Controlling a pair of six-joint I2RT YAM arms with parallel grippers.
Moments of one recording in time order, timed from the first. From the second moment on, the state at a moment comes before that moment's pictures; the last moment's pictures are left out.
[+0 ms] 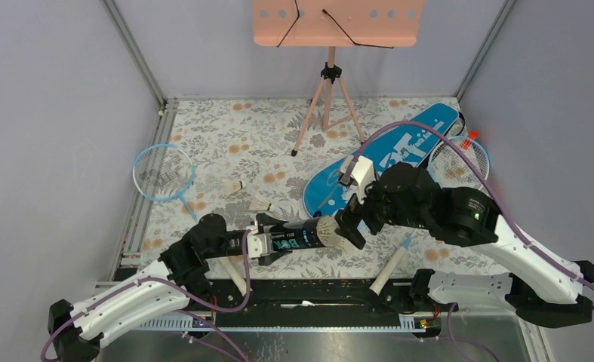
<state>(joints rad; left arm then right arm) -0.92 0.53 0.36 -0.01 0.48 0.42 1.10 1.03 1.45 -1.07 0.04 0.05</state>
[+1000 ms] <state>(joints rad) -0.91 0.46 0.33 0.02 0.50 0.40 1.10 1.11 1.28 -0.72 -0.08 0.10</state>
